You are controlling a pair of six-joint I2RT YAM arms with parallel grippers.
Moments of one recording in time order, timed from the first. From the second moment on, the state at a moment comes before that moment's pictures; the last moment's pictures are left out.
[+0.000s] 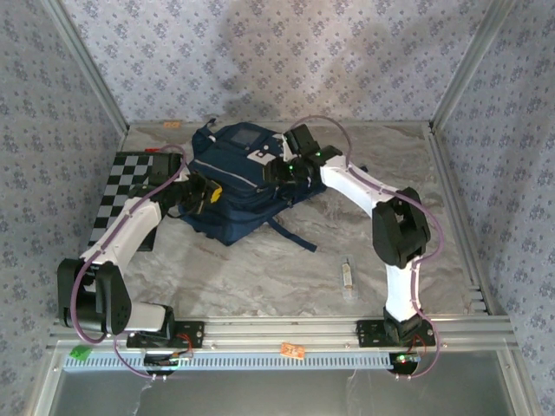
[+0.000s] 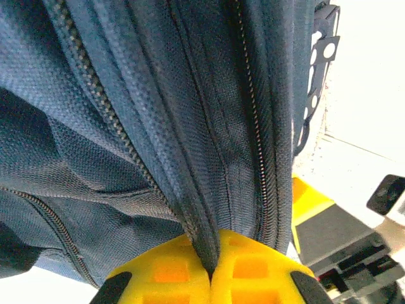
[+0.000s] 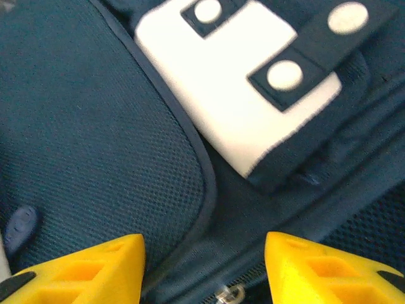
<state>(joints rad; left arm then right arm) -0.18 1.36 1.01 -0.49 0.49 -1.26 0.57 1.96 1.63 -0.55 -0.22 0.45</state>
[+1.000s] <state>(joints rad) -0.17 1.36 1.01 -0.50 0.50 -1.25 0.60 1.91 1.54 -0.62 -0.17 0.28</state>
